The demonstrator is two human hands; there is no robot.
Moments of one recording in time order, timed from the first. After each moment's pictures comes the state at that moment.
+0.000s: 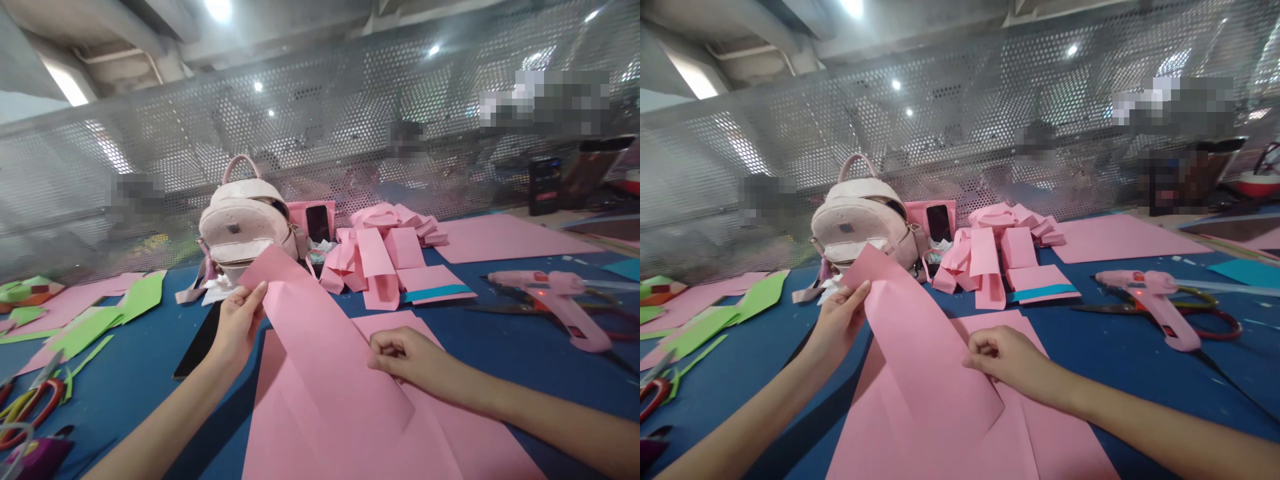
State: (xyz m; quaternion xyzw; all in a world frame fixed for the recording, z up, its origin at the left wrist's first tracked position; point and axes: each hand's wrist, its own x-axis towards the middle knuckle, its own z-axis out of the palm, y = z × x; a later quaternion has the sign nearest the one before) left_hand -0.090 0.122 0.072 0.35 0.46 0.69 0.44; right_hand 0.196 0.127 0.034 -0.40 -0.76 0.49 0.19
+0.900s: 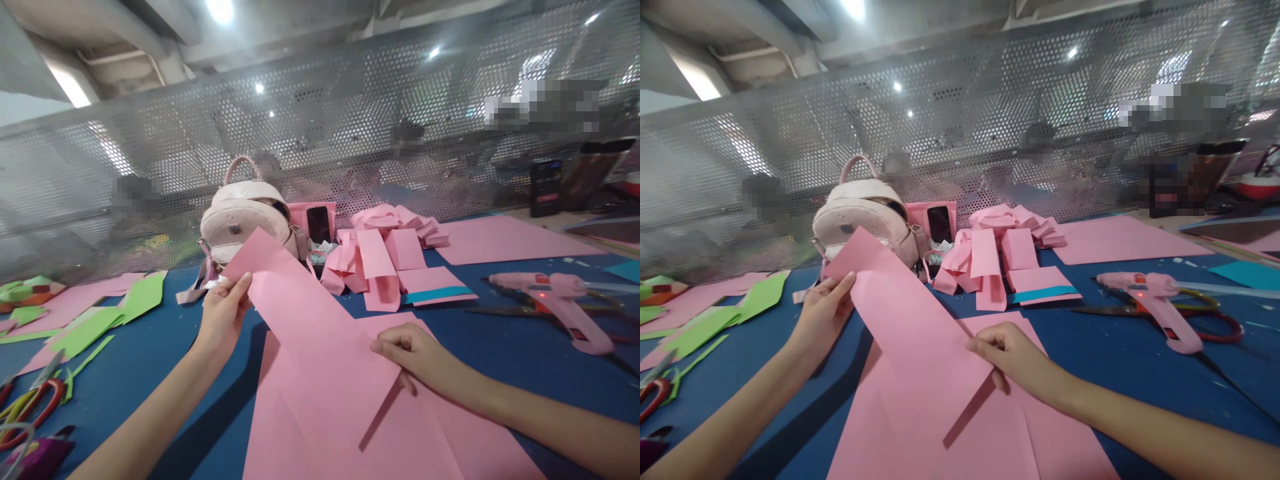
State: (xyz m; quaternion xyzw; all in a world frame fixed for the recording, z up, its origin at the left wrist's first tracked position) left_hand -0.118 0.134 0.082 0.36 0.44 0.72 0.40; right_hand 0.195 0.128 0.029 -0.40 -0.69 0.55 0.25
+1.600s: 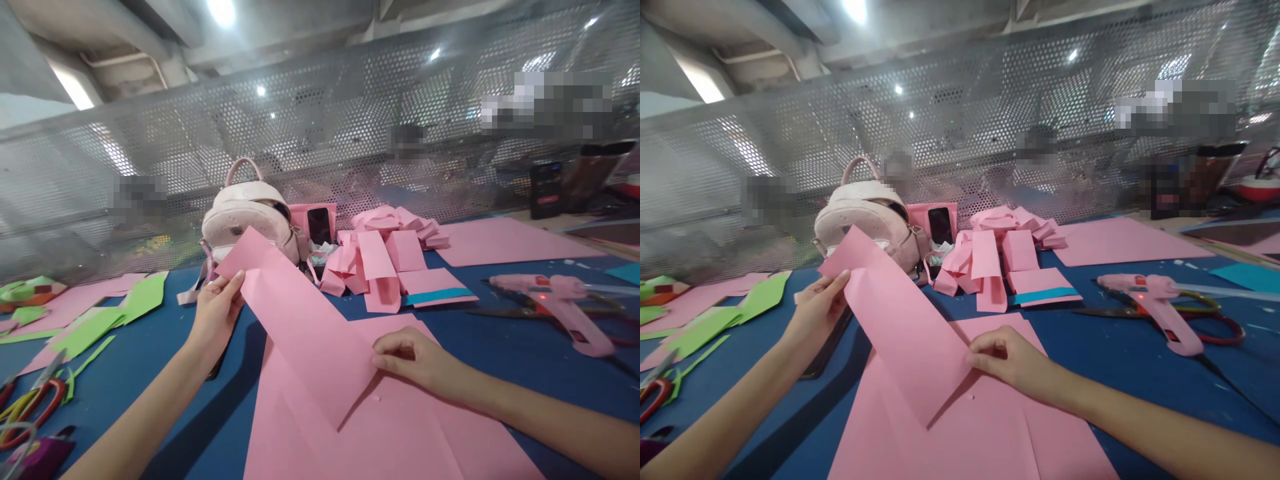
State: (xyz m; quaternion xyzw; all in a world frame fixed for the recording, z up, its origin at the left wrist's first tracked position) left_hand -0.127 0.137 0.087 0.35 0.44 0.72 0.40; right_hand 0.196 0.130 0.035 -0.33 -0.72 0.56 0.24
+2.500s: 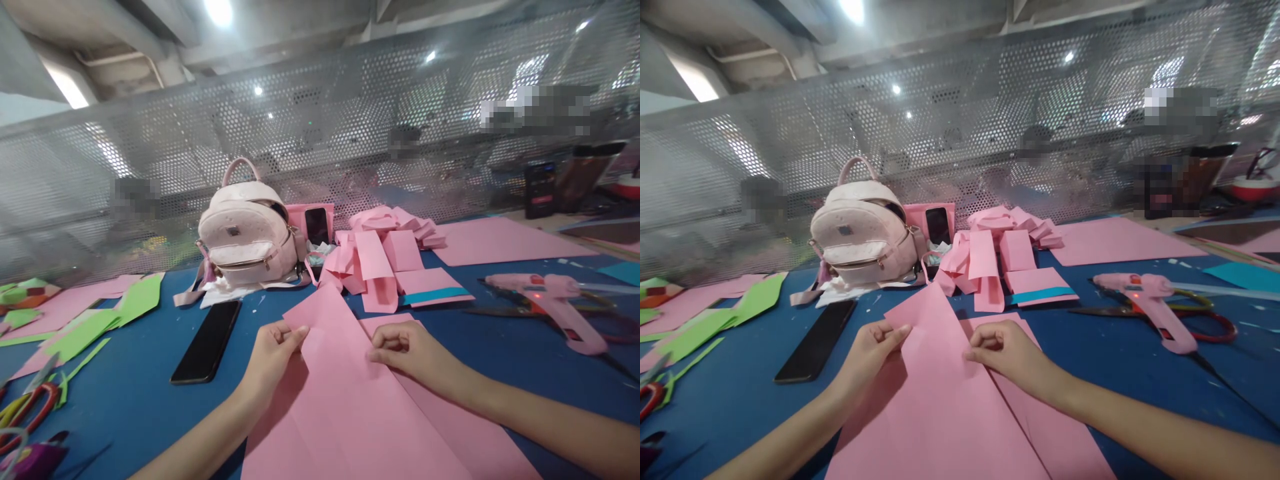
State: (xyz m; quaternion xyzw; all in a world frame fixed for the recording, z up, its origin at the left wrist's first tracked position) left_hand -0.054 0.098 0.042 0.45 0.53 0.51 0.51; right_hand 0.193 0.131 0.034 -0.42 -0.71 0.50 0.27
